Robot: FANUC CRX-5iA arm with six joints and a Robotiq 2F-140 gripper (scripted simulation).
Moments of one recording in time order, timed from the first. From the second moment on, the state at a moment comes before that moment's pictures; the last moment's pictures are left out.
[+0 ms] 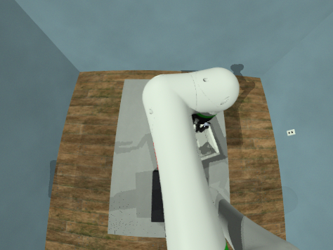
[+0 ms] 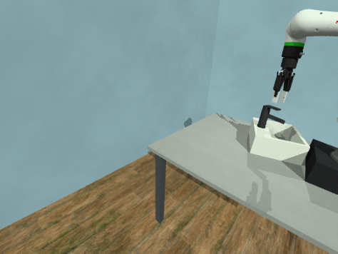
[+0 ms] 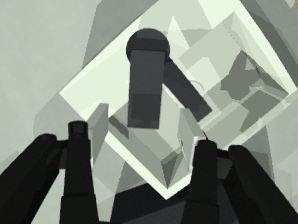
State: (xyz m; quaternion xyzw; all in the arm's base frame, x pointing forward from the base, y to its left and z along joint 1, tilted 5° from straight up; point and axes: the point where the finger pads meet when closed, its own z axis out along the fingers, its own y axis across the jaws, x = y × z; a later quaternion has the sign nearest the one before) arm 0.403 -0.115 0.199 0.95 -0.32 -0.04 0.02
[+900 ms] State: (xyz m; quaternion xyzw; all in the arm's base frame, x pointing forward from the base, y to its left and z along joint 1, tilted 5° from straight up) arm 0.403 -0.115 0.200 0.95 -0.32 -0.04 0.02
